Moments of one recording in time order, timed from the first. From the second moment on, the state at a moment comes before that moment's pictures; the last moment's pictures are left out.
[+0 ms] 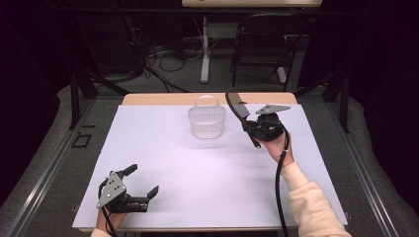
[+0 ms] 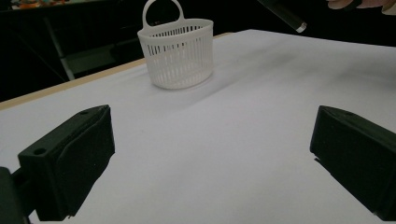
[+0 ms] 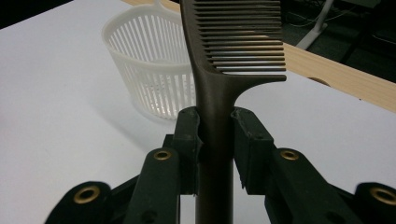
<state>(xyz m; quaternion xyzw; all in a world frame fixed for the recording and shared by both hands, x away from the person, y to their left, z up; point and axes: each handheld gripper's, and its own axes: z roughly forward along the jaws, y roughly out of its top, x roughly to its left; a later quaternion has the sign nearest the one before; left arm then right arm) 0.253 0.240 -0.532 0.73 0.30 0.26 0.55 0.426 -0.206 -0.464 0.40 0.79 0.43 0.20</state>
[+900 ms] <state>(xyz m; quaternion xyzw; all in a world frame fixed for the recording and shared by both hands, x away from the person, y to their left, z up) 0.254 0.240 -0.533 0.74 0.30 0.26 0.55 0.436 -0.197 -0.457 0.39 0.79 0.43 0.20</state>
